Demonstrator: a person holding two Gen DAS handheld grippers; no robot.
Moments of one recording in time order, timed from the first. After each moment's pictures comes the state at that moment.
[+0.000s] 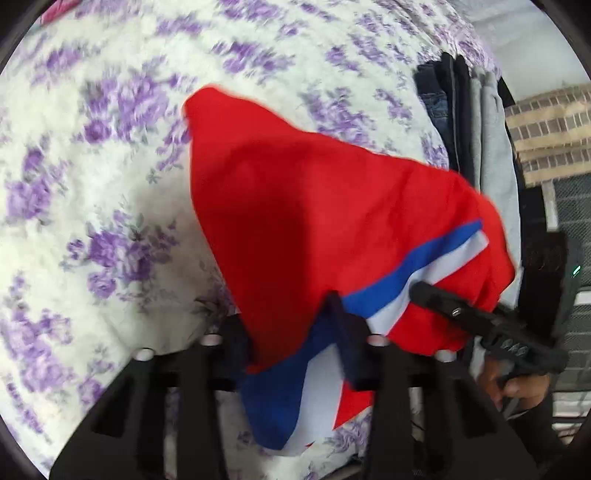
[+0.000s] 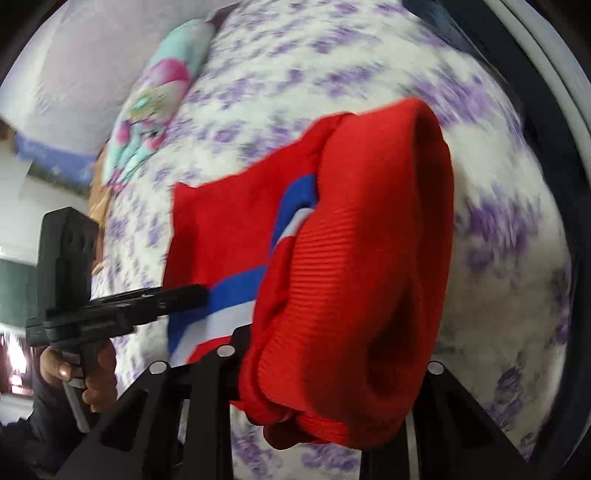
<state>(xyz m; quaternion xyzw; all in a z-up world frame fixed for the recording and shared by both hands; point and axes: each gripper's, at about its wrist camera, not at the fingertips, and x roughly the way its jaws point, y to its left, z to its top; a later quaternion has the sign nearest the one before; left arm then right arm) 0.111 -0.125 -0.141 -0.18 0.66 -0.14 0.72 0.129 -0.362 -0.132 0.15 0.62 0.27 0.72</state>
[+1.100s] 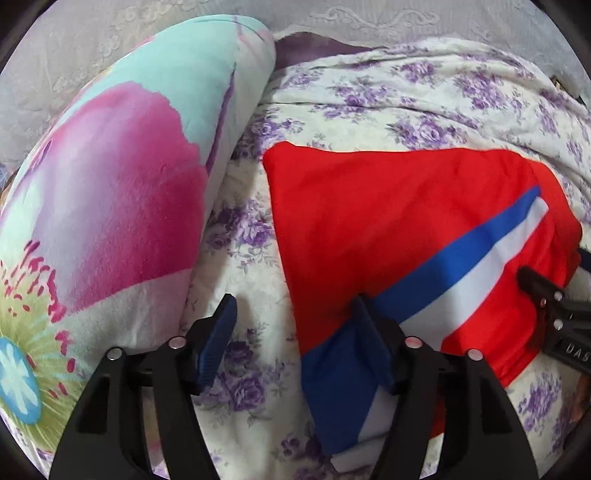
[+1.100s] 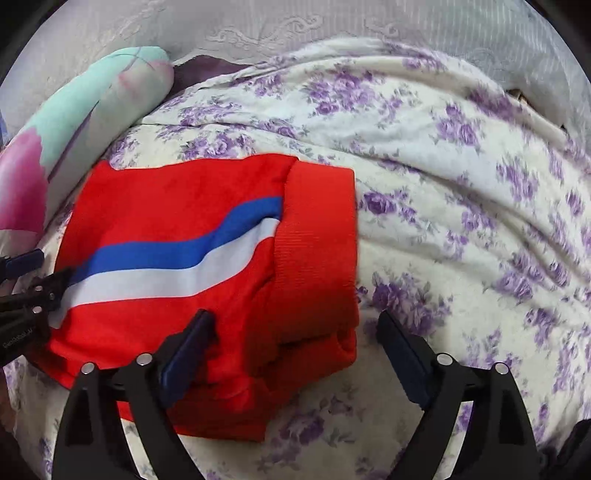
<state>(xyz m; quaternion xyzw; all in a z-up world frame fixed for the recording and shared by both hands) 0.445 -0.019 -0.139 -0.01 0.49 0.15 0.86 0.498 -0.217 -0.137 -0.11 0.46 0.17 0.87</state>
